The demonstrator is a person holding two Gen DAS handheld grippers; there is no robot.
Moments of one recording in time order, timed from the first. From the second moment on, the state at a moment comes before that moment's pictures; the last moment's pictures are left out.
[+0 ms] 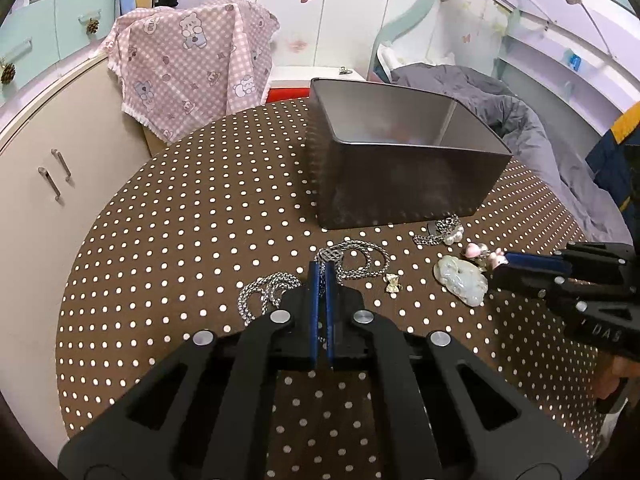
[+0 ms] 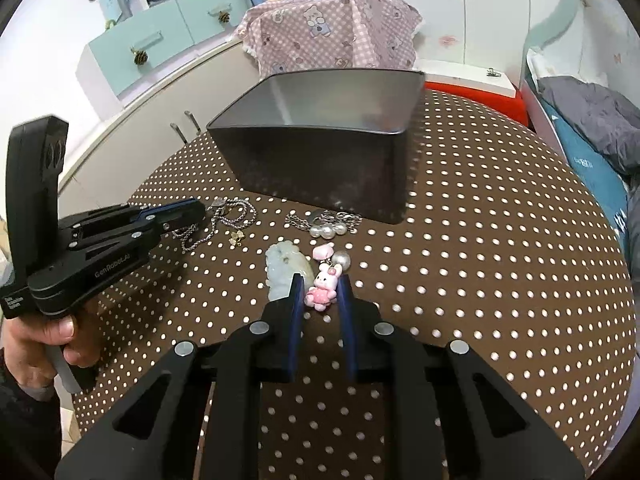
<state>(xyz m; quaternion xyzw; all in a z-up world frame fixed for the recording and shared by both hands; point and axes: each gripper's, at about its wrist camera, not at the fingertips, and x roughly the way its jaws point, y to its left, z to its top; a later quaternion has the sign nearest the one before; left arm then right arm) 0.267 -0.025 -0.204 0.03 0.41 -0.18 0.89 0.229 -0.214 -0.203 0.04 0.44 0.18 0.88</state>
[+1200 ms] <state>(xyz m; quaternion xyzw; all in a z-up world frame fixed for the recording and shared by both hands) 0.276 -0.033 -0.203 0.06 0.39 -0.15 0.91 0.230 -0.208 -0.211 -0.01 0.45 0.16 0.88</state>
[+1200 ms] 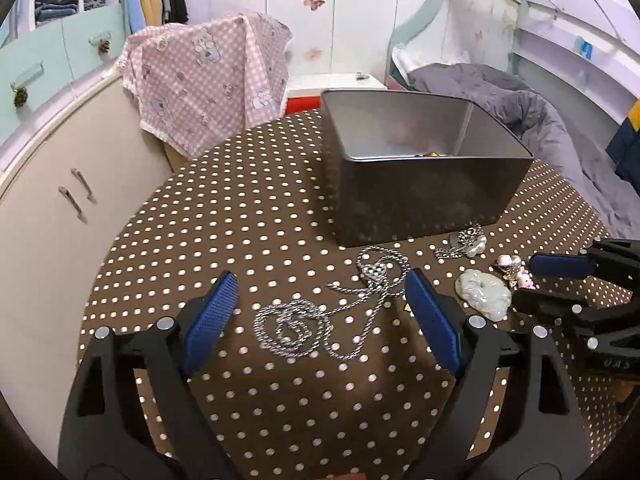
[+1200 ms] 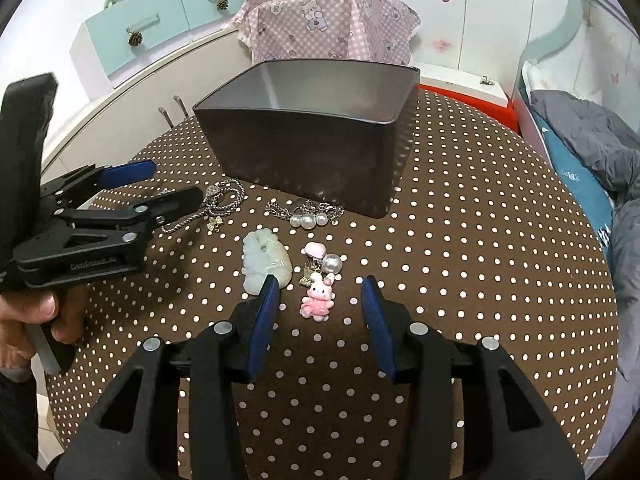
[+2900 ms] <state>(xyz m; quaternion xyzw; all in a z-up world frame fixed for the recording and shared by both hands) 0.306 -0.062 -0.003 0.01 0.22 -0.28 0.94 0.290 -0.240 -0.045 0.00 0.30 0.21 0.93</state>
